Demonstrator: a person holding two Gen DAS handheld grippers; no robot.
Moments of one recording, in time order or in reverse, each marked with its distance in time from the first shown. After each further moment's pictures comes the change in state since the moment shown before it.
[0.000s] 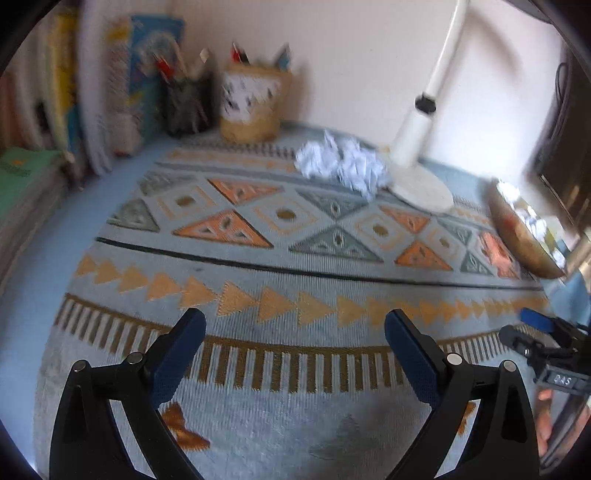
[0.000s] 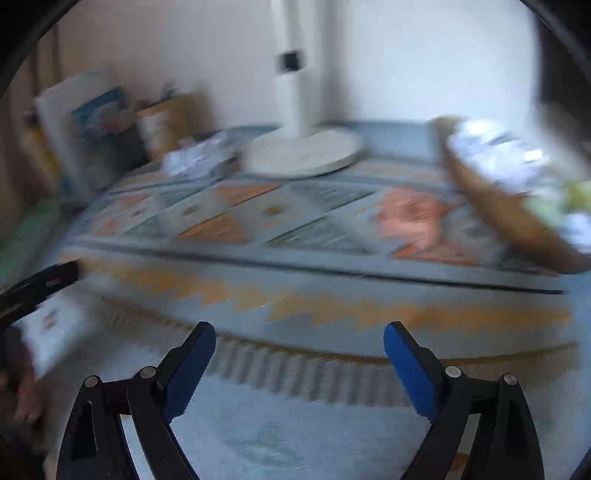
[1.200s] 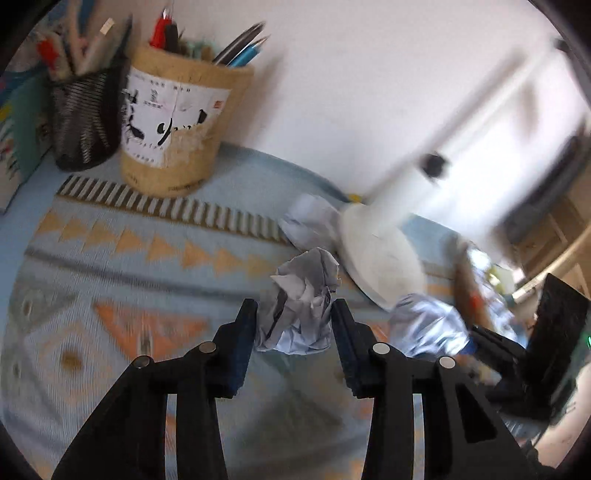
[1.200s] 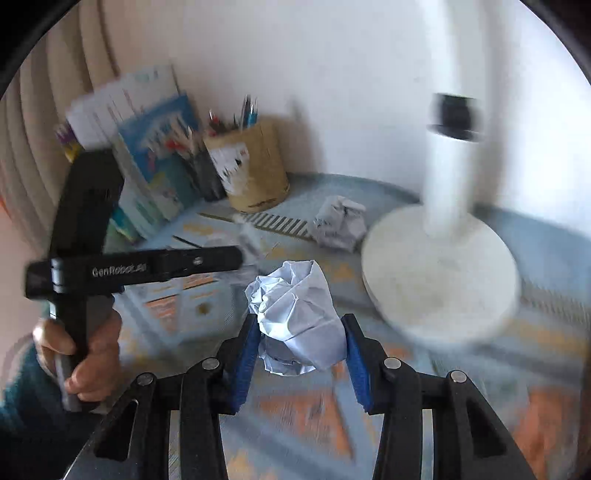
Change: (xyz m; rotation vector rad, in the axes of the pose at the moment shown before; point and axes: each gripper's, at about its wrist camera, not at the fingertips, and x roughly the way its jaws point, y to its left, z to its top) left arm 0.079 -0.002 0.115 -0.073 0.071 -0.322; right arm 0.053 0.037 0.135 -0.141 -0.040 0.285
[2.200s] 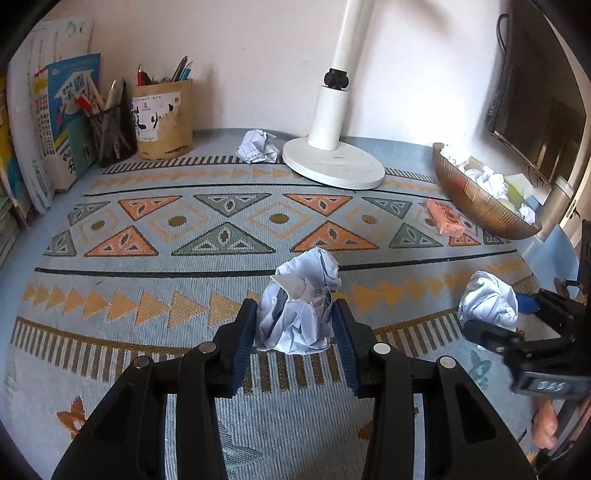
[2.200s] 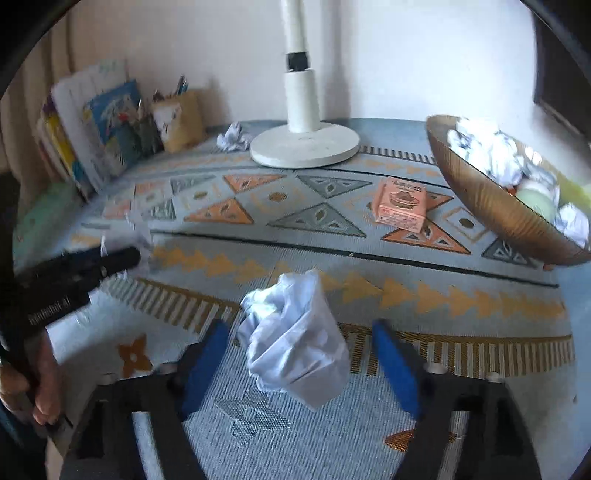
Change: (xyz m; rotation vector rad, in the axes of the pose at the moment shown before) left arm -0.038 -0.088 -0.143 0.252 -0.090 0.250; right arm -0.085 0.005 -0.152 0.085 0.040 -0.351
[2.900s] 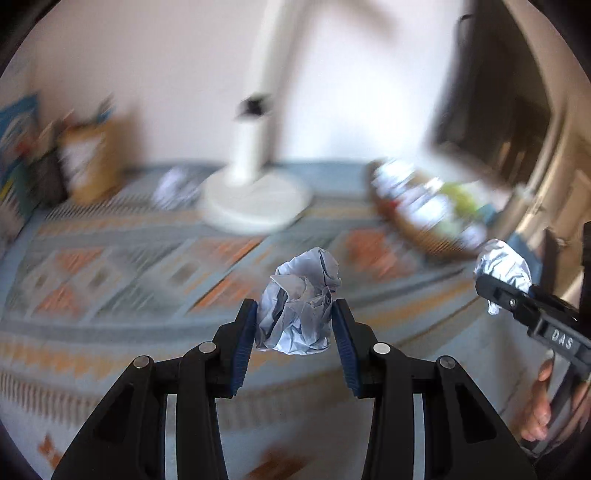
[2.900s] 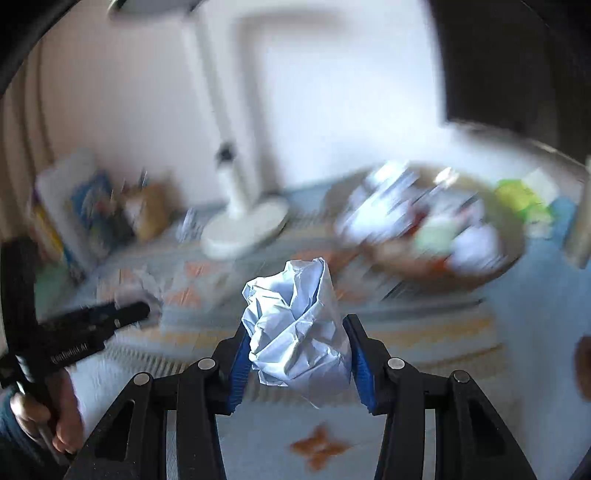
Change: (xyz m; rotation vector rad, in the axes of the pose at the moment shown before) left arm -0.005 -0.082 0.063 0.072 -0.034 -0.199; right arm -0.092 -0.092 0.020 0.220 -0.240 -0.039
